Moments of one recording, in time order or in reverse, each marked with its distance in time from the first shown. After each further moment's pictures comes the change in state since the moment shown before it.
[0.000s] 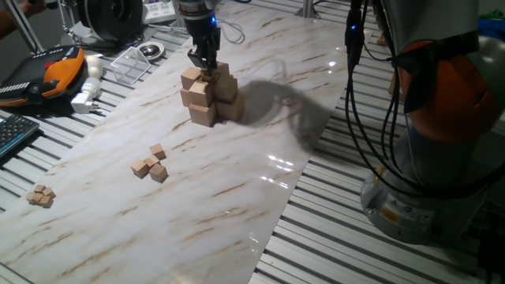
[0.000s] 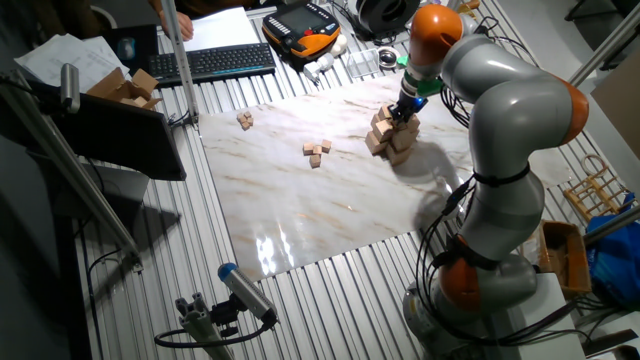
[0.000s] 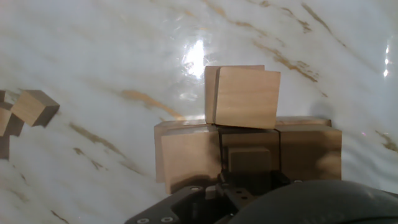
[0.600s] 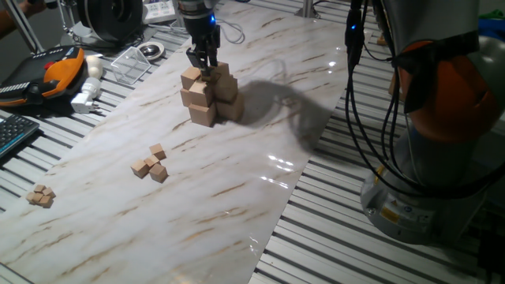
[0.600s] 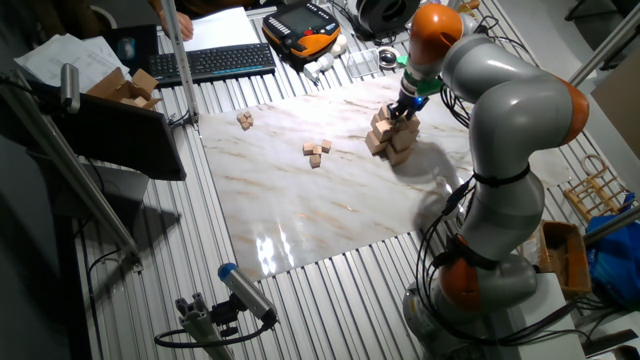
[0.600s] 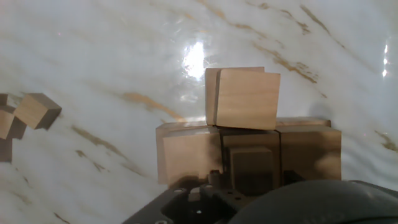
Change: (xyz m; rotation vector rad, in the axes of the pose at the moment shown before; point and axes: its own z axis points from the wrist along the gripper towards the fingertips) arm -0.002 0.003 -0.004 -0.005 -0.002 0.007
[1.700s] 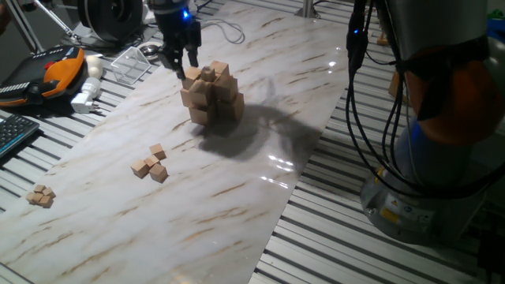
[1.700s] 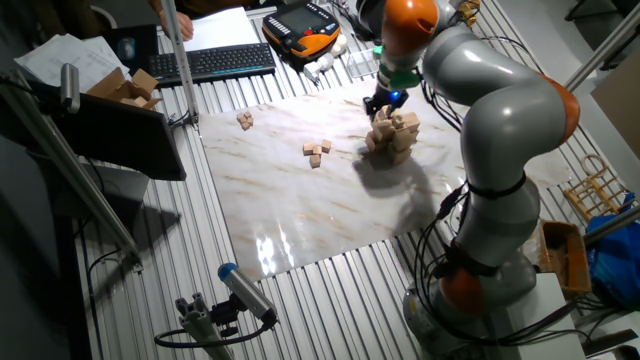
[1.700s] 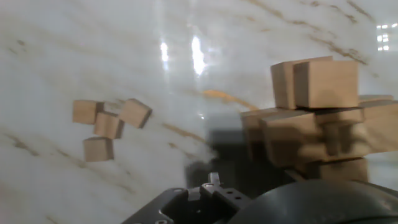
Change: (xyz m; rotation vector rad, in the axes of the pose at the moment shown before) arm 0.006 0.108 -0.050 -0.020 0.015 0.102
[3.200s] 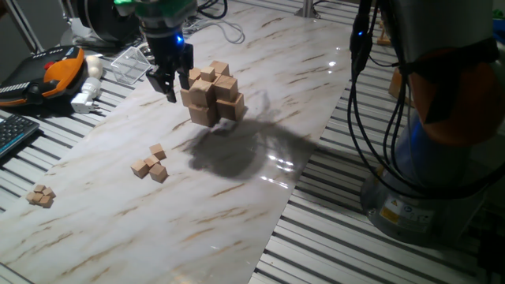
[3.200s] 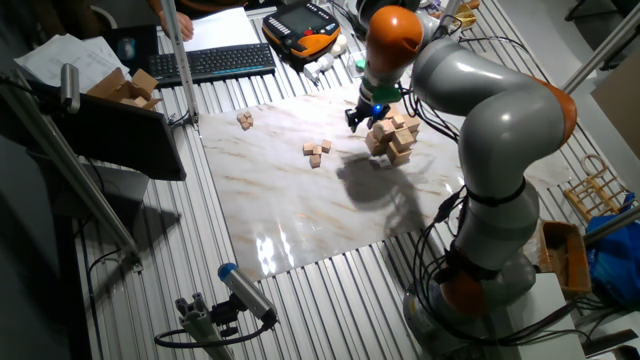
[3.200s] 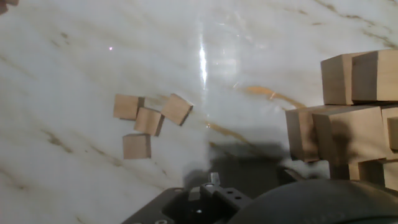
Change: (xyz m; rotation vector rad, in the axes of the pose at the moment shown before) arm 0.007 0.046 0.018 -0.011 -0.035 -0.003
